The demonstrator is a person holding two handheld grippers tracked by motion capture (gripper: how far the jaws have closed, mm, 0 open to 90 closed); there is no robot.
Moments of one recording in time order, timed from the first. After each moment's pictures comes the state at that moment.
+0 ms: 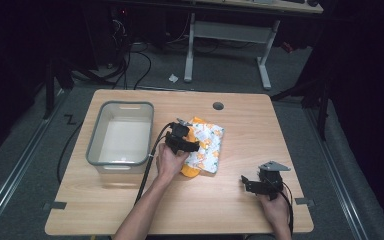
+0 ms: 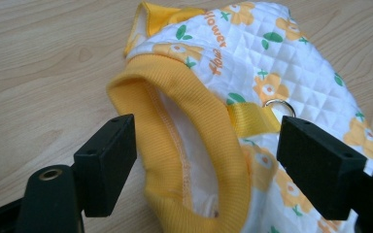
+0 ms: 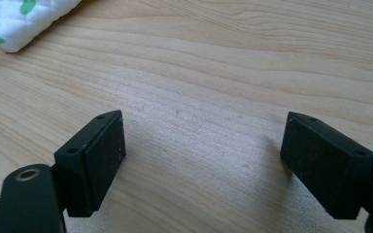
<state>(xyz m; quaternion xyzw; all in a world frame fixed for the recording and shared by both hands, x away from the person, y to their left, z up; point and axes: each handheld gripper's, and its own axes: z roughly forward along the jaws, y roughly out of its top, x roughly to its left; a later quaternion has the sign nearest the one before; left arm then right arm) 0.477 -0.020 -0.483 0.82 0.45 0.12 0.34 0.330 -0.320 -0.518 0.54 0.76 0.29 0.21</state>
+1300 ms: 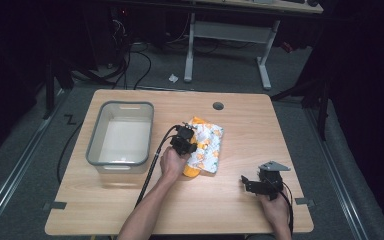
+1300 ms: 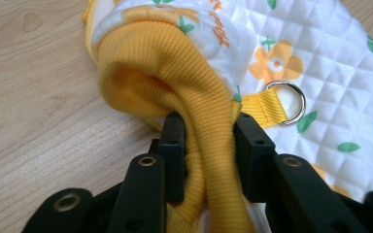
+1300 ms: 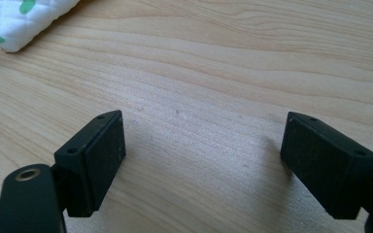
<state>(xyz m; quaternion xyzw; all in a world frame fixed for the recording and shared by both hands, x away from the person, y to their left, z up) 0.484 -0.031 -0.505 0.84 0.44 0.08 0.31 0.330 -0.320 -0.518 0.54 0.76 0.29 0.21</state>
